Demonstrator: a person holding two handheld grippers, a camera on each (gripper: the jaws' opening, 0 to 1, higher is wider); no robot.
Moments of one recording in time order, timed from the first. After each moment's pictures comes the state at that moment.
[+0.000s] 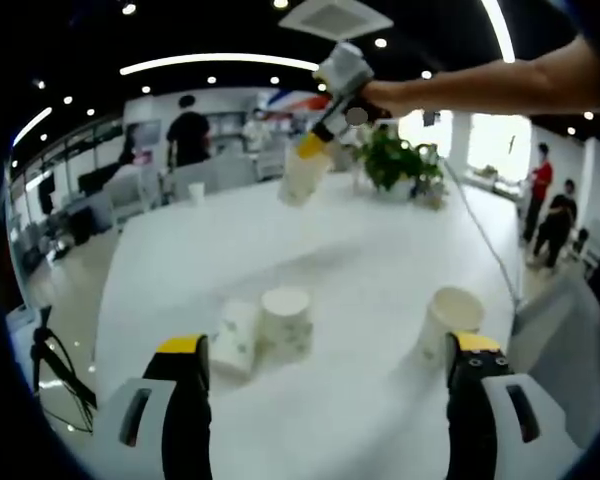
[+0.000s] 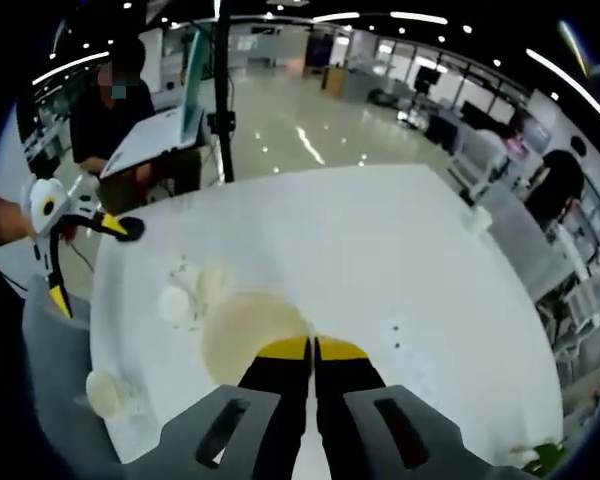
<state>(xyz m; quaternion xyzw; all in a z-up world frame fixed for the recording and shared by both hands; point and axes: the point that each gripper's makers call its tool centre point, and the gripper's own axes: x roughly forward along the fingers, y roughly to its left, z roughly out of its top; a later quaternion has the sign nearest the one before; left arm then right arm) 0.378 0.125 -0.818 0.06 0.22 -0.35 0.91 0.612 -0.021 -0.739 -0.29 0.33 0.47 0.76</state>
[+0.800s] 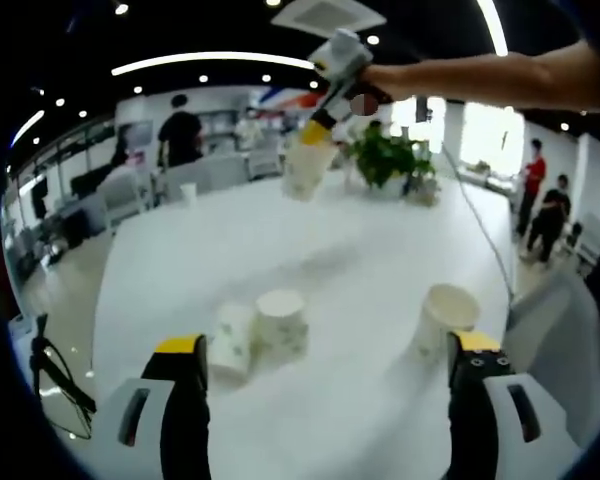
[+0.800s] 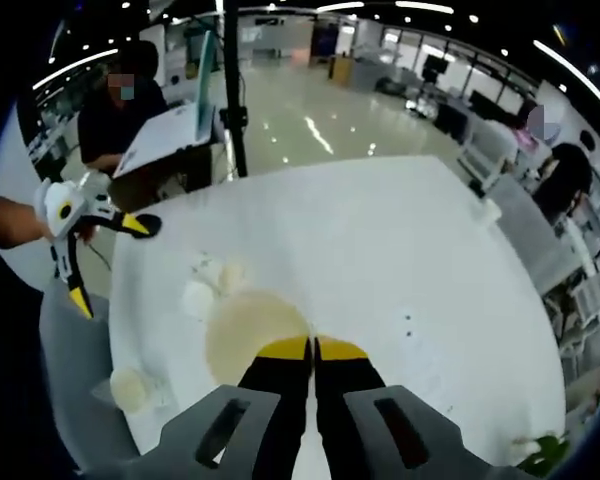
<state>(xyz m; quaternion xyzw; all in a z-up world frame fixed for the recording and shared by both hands) 0.386 0.121 -0.819 0.07 0.23 -0.37 0.90 0.589 -0.024 -0.726 -0.29 0.36 0.48 0.75</state>
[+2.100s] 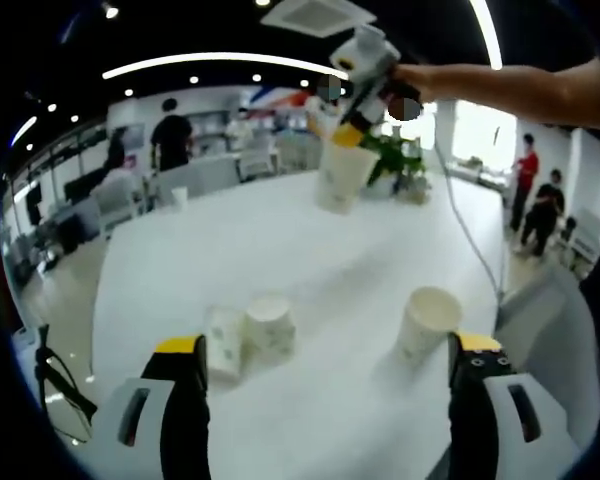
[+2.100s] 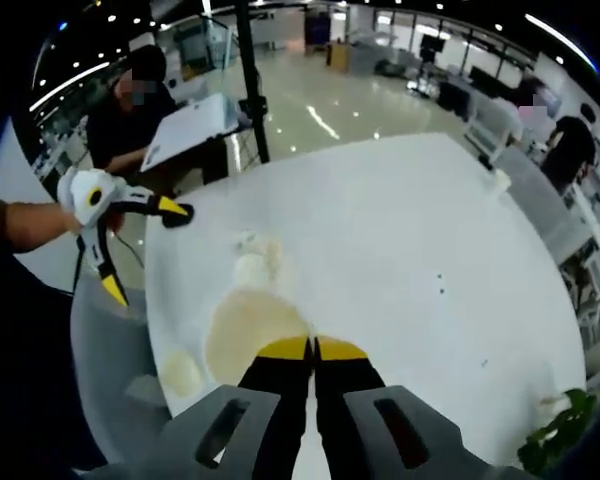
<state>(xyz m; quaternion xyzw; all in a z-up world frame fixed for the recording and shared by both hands) 0.380 0.111 -0.810 0.07 0.23 -0.38 0.89 0.520 -0.048 -0.729 -0.26 0.41 0.48 0.73</state>
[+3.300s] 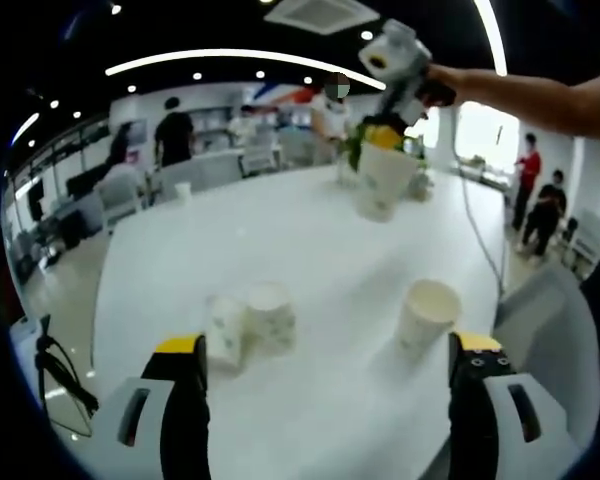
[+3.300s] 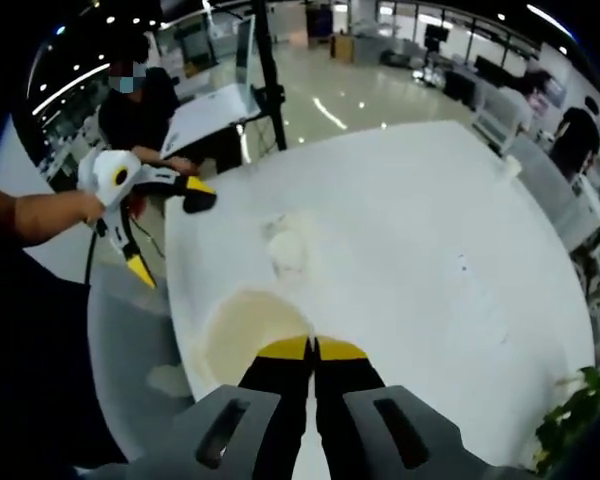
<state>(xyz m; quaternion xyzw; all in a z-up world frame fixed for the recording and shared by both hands) 0.374 0.117 -0.818 0.07 0.24 -0.38 0.89 0.466 -0.054 -0.745 -0.26 0.44 0.48 0.72</state>
